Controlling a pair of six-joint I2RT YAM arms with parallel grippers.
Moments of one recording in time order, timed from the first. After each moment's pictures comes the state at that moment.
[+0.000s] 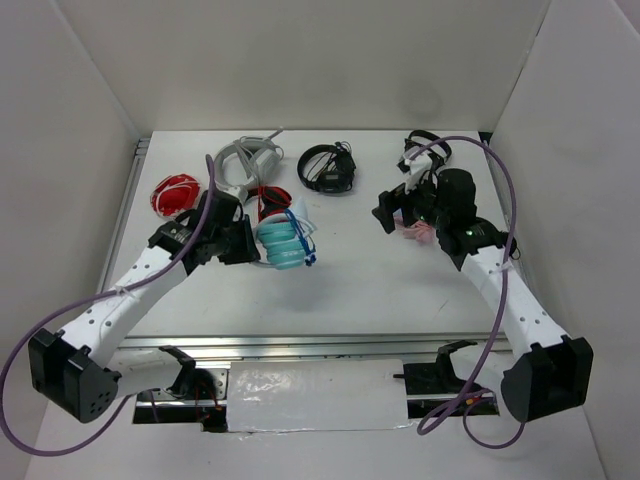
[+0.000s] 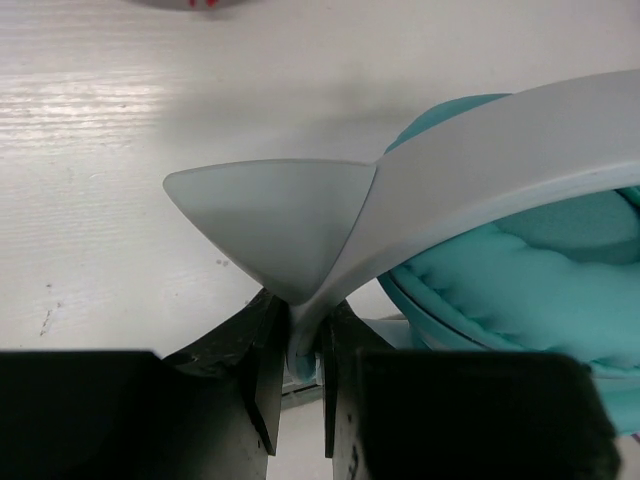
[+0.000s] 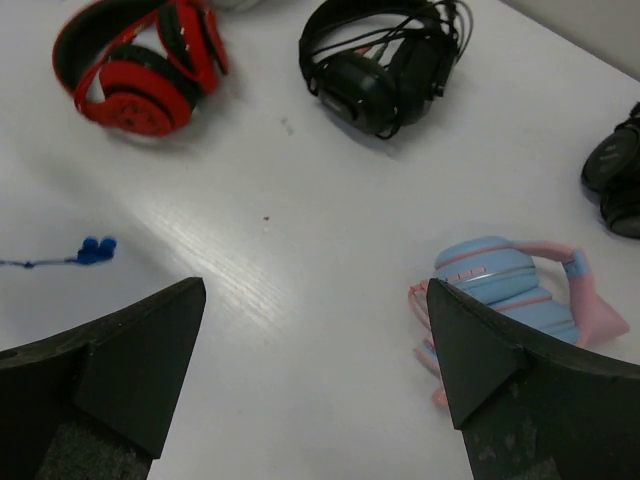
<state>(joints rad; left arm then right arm) -0.50 1.16 1.07 -0.78 0.02 -0.56 0.23 1.15 0.98 -0.25 -0.40 -0.25</state>
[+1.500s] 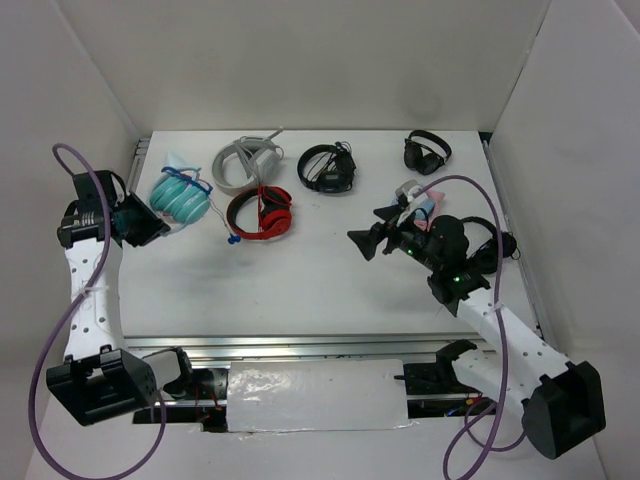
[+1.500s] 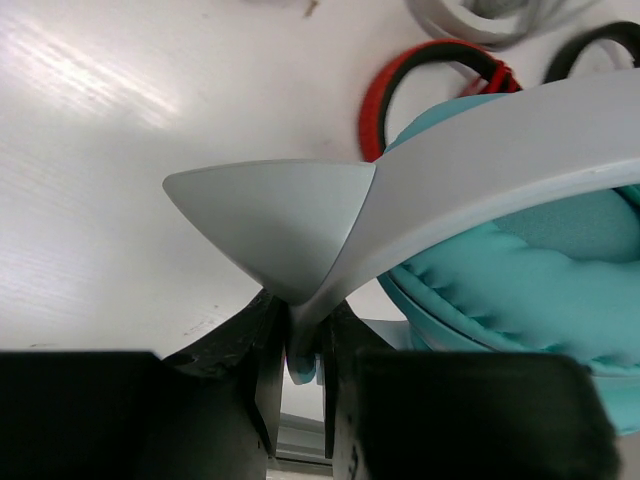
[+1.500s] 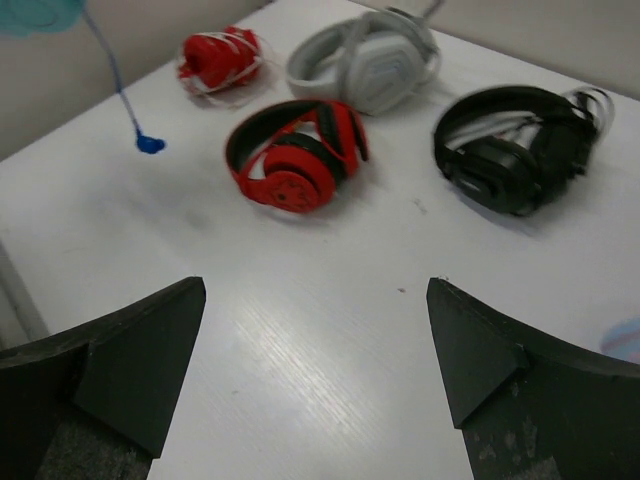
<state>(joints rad) 0.34 1.16 1.21 -0.92 0.19 -0.50 0.38 0.90 0.58 0.25 -0.37 0.10</state>
